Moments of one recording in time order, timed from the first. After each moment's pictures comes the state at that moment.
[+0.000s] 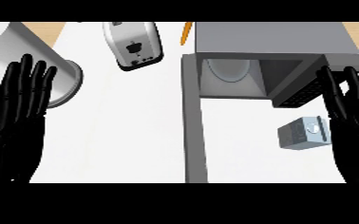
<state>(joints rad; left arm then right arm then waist) -0.01 0.10 -0.01 -2.10 -0.01 0.00 0.00 0.02 -0.10 -0.01 -2.10 0.01 0.02 0.02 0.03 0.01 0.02</state>
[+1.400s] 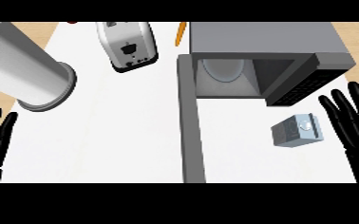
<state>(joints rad) 0.31 0.07 0.15 -2.28 0.27 -0.14 0.07 0.14 -0.13 -0.07 -2.26 -0.36 0.24 0.18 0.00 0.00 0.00</state>
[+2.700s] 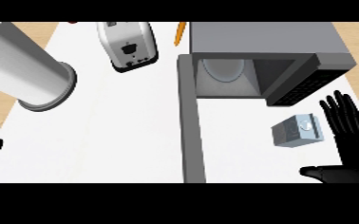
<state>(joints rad) 0.48 0.02 0.21 -2.32 0.31 -0.29 -0.04 0.09 -0.19 -0.30 -1.54 -0.19 0.39 -0.30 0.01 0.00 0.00</state>
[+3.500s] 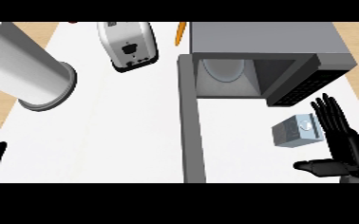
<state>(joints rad) 0.50 0.00 0.19 -2.32 0.31 -0.30 -0.05 -0.04 -0.26 -0.31 -1.14 -0.04 0.44 -0.63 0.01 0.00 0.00</state>
